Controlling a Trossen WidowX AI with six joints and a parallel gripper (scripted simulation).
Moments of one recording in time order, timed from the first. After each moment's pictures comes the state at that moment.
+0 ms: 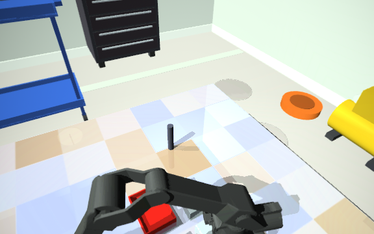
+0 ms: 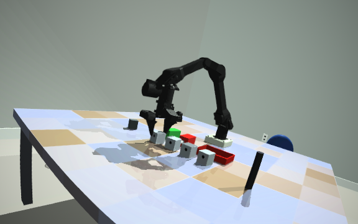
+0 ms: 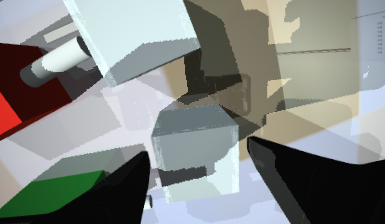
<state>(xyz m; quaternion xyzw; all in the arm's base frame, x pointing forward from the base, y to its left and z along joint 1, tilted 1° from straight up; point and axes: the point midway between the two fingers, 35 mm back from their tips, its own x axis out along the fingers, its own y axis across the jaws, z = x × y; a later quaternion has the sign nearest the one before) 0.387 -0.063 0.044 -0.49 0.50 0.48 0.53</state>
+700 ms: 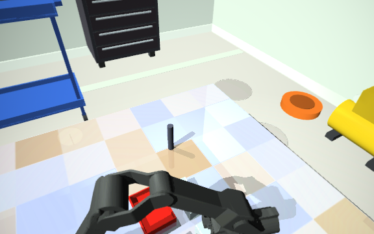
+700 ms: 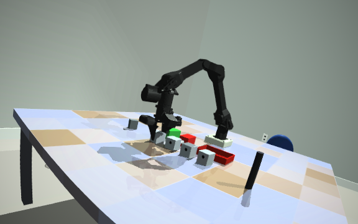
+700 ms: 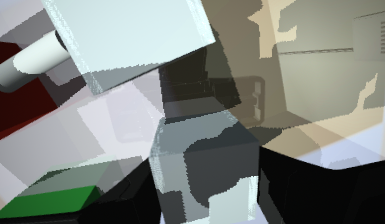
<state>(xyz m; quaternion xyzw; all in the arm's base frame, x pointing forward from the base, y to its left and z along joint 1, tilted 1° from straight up) 0.385 -0.063 0.025 -0.49 0.50 0.48 0.53</state>
